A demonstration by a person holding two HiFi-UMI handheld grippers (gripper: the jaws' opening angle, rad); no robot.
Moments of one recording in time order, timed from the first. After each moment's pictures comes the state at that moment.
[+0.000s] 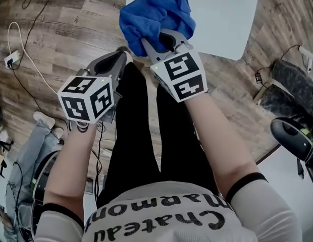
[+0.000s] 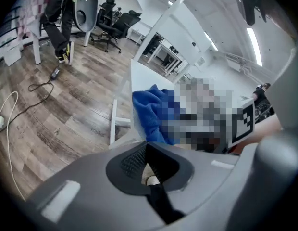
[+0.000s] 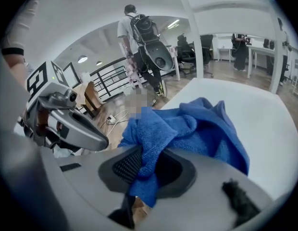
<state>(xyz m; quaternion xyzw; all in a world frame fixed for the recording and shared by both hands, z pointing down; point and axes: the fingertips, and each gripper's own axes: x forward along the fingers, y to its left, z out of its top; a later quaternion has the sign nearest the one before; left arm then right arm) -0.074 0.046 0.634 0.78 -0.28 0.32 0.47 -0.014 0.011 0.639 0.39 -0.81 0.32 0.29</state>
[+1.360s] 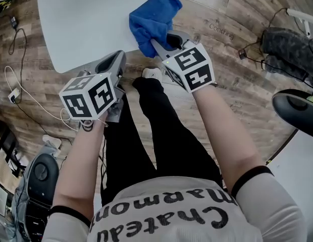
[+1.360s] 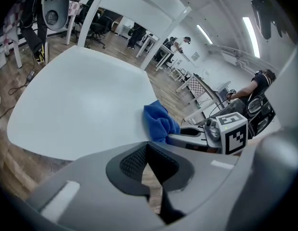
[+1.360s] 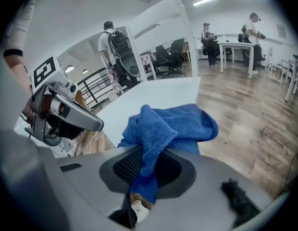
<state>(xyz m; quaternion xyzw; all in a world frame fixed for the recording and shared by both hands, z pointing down) 0.179 0.104 0.616 0.79 -0.26 0.33 0.46 0.267 0.107 0.640 0.46 -0.77 0.35 0.26</state>
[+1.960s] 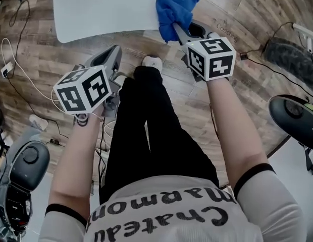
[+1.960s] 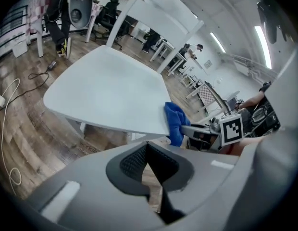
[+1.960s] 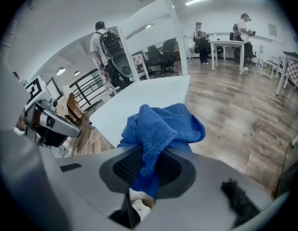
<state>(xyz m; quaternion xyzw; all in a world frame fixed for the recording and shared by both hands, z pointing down) 0.120 0.140 0.617 0.75 -0.32 0.31 0.48 0.289 0.122 0.642 0.50 -0.75 0.36 0.25</state>
